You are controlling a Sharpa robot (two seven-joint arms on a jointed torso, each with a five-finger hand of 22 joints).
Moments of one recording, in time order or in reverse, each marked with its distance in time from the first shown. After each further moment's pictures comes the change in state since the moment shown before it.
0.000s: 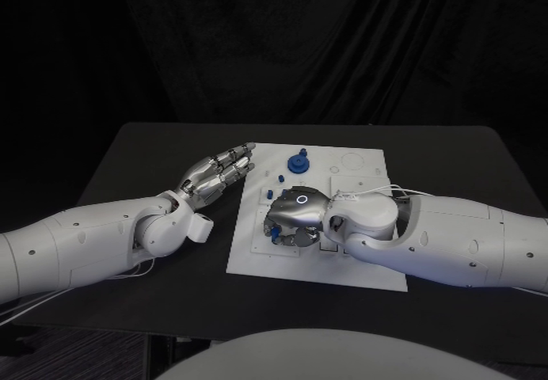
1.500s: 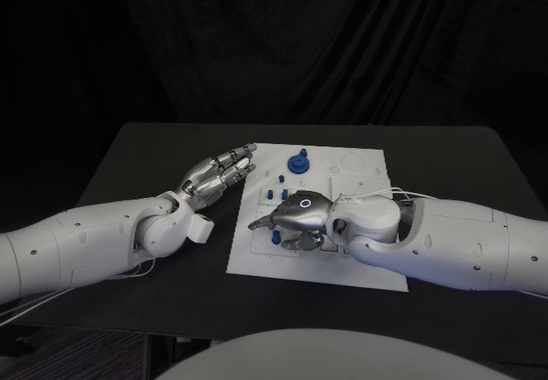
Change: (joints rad) left arm -0.004 0.001 0.000 -0.005 0.000 0.010 0.000; left_hand 0.000 0.000 0.003 -0.003 0.000 0.023 0.009 0.008 0.002 0.000 0.000 0.000 0.000 0.000 0.000 0.000 0.000 0.000 0.000 0.000 0.000 0.000; right arm -0.007 -0.014 -0.004 0.006 0.000 0.039 -0.011; right_hand -0.011 -0.011 -0.072 0.005 0.001 -0.619 -0.145 -0.095 -0.172 -0.390 0.059 -0.053 0.021 -0.118 0.022 -0.119 -0.173 0.016 -0.131 0.020 -0.236 0.000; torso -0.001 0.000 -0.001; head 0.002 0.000
